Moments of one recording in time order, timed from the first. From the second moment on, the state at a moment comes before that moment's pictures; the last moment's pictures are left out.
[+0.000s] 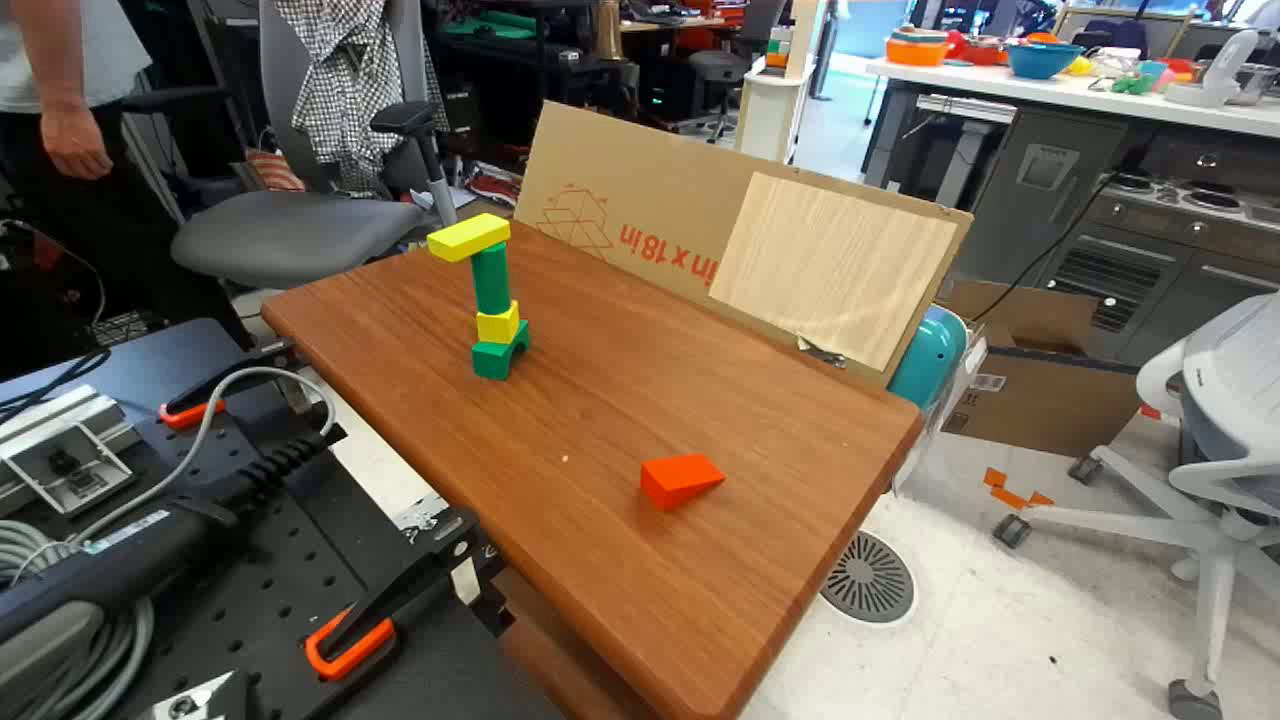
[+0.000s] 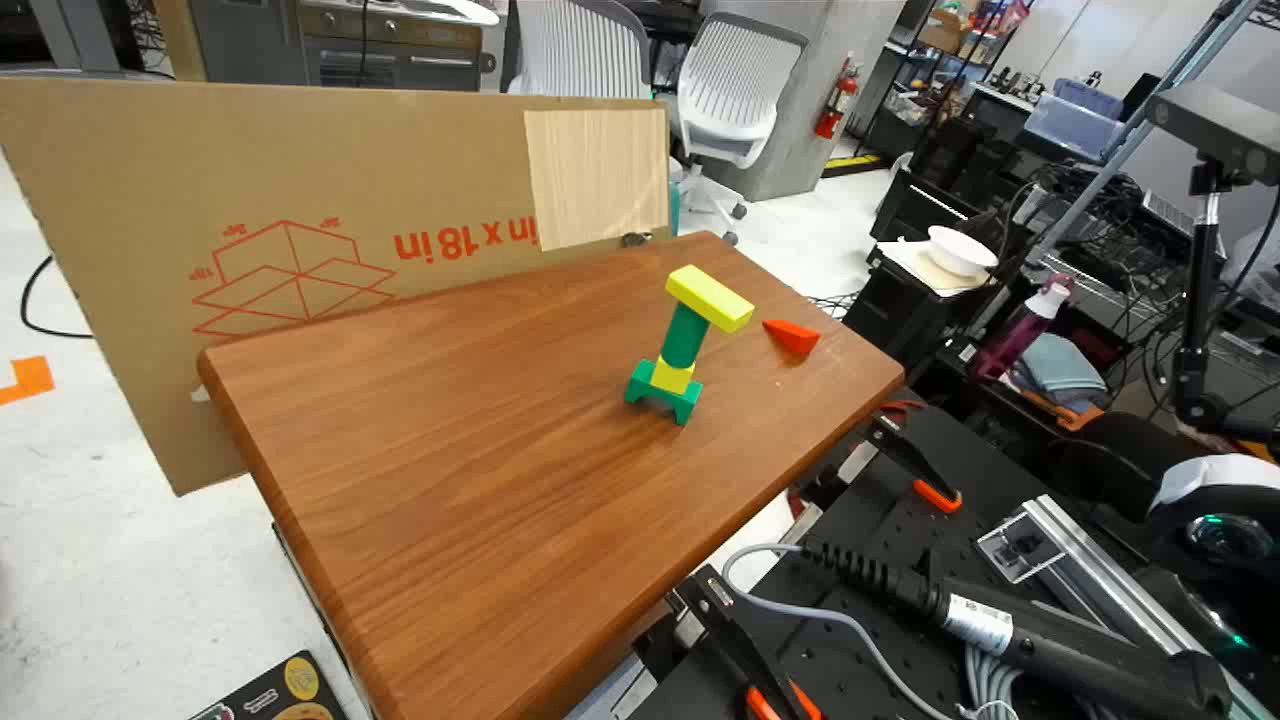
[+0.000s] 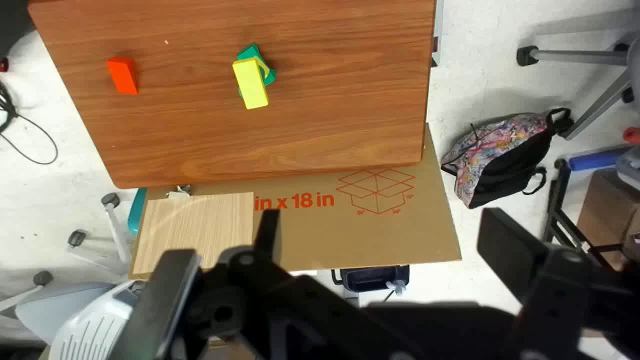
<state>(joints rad) 0.06 -0.54 0.27 -2.27 0.03 2.00 0.36</state>
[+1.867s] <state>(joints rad) 0.05 -0.08 0.08 -2.36 0.10 2.36 -0.04</state>
